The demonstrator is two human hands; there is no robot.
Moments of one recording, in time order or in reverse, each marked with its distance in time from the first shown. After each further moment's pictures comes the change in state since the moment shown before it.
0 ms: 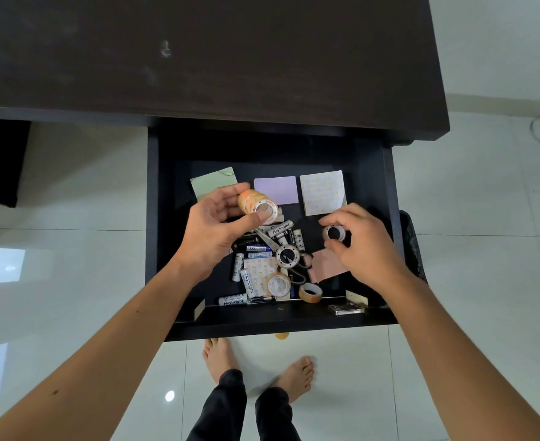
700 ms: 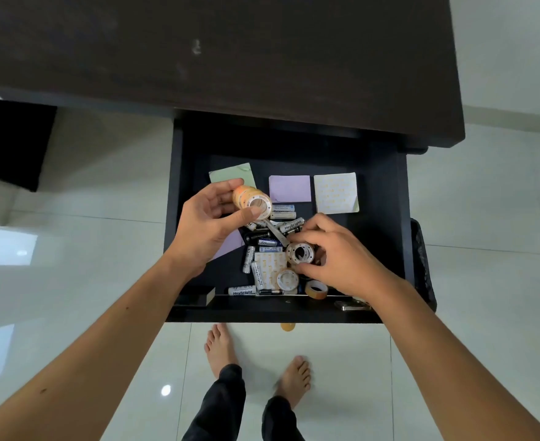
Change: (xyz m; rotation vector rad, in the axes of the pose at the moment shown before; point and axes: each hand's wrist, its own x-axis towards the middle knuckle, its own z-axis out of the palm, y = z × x) left_hand -0.017 0.010 -0.024 0.018 0.069 0.029; right_hand -0.005 -0.037 0.016 0.011 -0.298 -0.211
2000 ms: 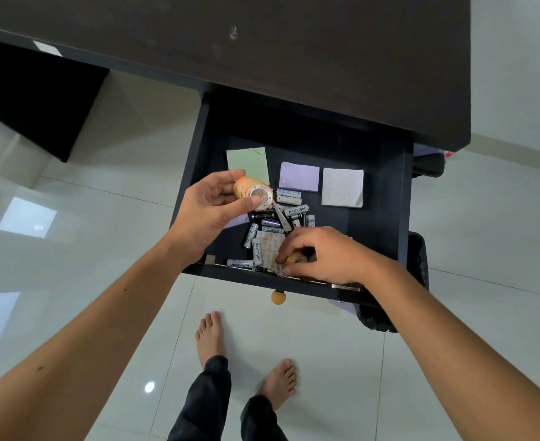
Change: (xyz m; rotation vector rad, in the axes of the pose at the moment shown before) left_hand -0.051 0.000 0.003 0.025 0.104 0.010; right_hand 0.001 -0.002 0.000 0.020 -0.368 -0.154
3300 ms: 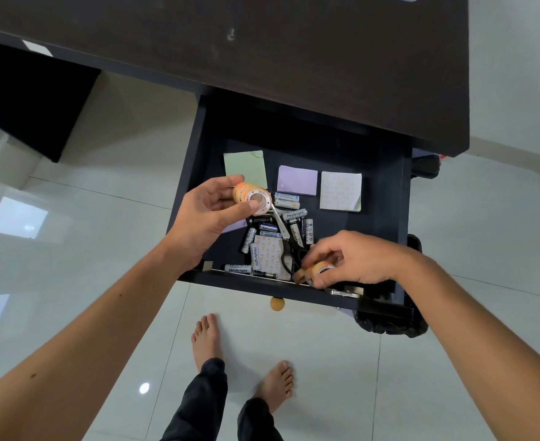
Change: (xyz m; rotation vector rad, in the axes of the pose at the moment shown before) left_hand 0.006 -0.004 -0.002 -0.011 -0.027 -0.039; right_hand -0.022 0.024 -0.032 0.103 -0.163 0.199
